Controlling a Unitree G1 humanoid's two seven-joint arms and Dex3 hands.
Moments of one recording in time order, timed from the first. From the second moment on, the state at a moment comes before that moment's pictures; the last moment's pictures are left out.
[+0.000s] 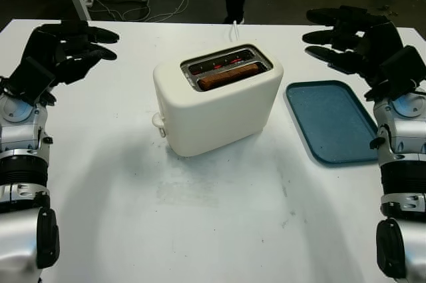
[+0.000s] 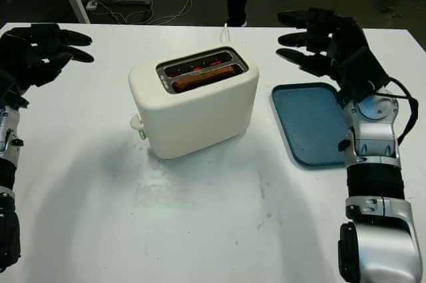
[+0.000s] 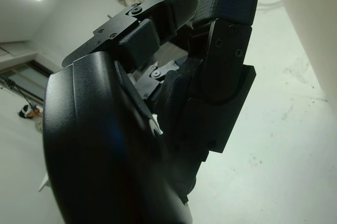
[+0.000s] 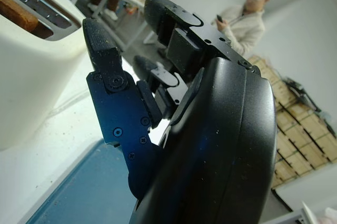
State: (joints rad) left arm -0.69 0.56 0.23 0.74 -0.12 -0.52 -0.45; right arm -0.63 -0.47 -0.17 0.43 0.10 -0.19 0.36
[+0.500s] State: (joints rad) left arm -0.69 0.56 0.23 0.74 -0.12 -0.52 -0.45; right arm -0.63 -0.47 -0.17 0.41 0.10 -0.19 0.36
